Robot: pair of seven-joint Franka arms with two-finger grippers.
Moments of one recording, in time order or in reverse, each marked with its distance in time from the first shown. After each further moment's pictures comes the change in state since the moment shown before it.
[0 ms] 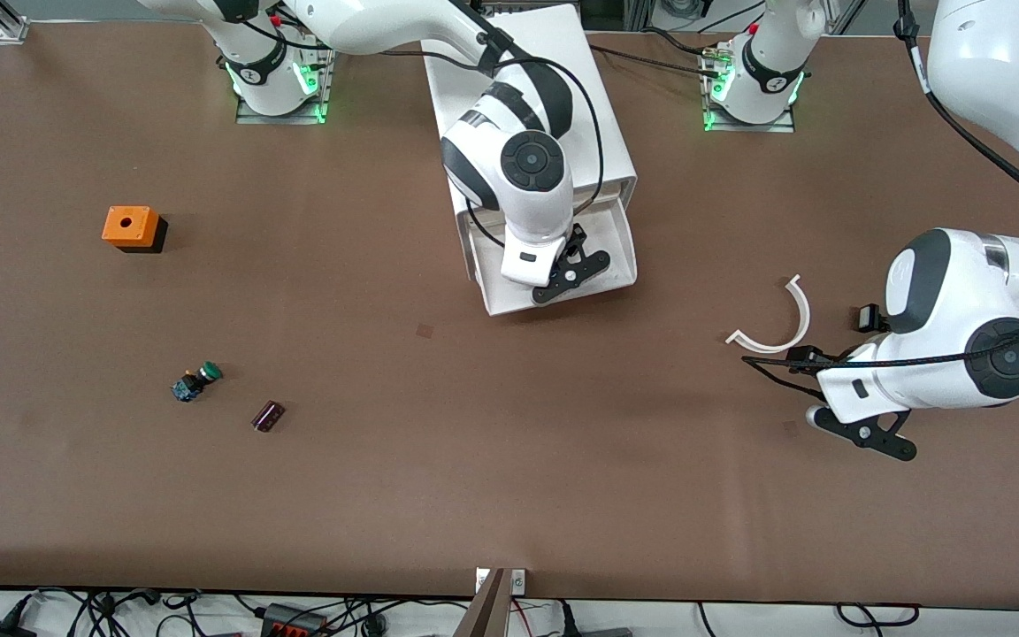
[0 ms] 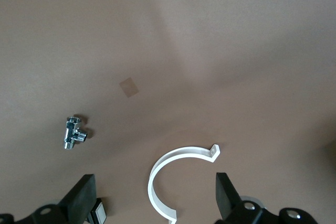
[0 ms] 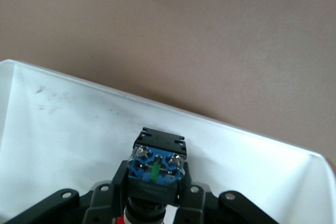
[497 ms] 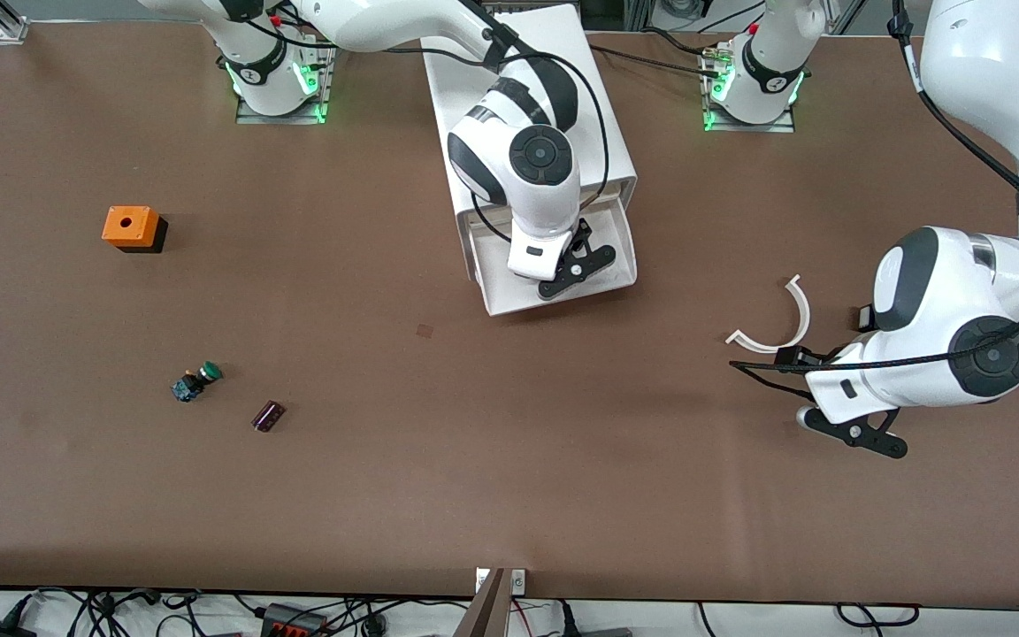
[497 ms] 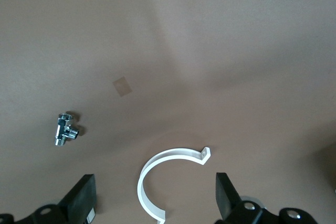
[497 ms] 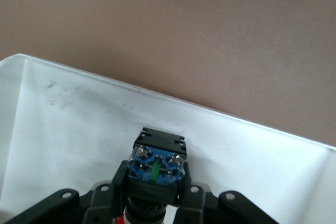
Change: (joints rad) left arm -0.016 0.000 -0.006 -0.001 0.000 -0.006 -0.071; right arm 0.013 0.000 0.000 0.001 0.000 -0.001 0.014
